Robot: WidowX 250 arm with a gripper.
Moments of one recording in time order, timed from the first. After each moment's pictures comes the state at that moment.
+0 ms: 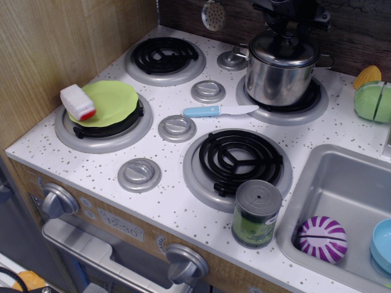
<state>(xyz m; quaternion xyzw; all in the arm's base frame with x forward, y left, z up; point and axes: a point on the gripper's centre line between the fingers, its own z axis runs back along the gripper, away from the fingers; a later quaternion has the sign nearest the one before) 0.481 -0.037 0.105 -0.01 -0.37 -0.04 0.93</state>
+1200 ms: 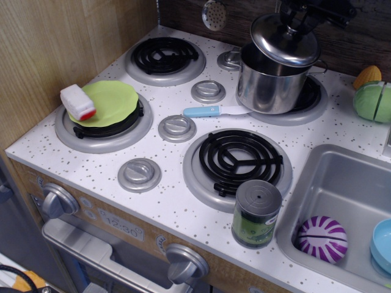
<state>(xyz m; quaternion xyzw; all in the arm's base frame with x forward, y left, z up) 0.440 -0.053 0.145 0.14 -0.31 -0.01 0.94</state>
